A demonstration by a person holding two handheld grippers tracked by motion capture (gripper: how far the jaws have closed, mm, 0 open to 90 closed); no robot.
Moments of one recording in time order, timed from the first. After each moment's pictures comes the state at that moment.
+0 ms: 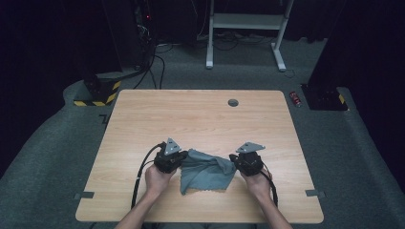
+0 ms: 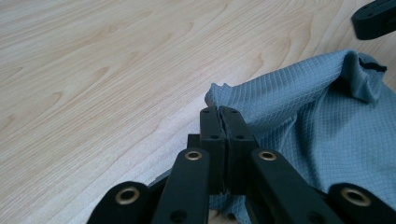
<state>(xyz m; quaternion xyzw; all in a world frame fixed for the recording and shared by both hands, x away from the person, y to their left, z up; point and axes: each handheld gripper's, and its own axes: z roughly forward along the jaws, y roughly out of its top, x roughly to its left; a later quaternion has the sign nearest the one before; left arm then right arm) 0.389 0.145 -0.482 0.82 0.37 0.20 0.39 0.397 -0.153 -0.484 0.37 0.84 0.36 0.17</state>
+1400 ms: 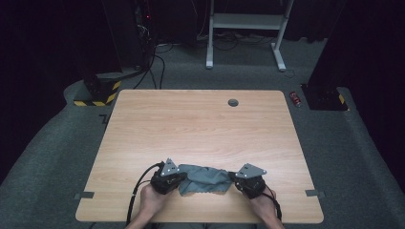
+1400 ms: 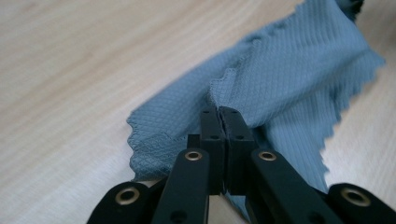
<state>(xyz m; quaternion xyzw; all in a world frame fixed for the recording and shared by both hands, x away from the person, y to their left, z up) 0.339 0.153 -0.506 0.84 0.35 0.14 0.39 0.336 -0.159 -0.496 0.30 0.86 0.37 0.19</state>
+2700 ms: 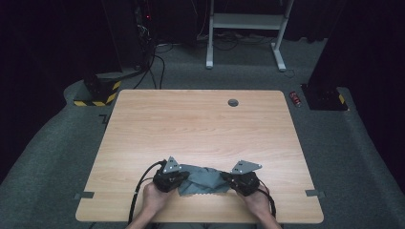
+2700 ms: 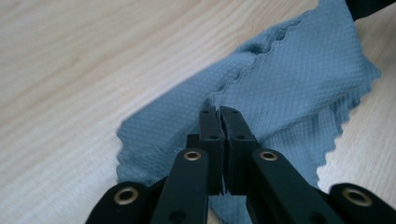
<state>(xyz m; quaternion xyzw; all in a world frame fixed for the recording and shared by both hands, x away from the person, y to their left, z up) 0.344 0.146 -0.504 0.84 0.35 0.13 0.39 0.343 -0.142 -0.488 0.29 0.86 0.39 0.14</state>
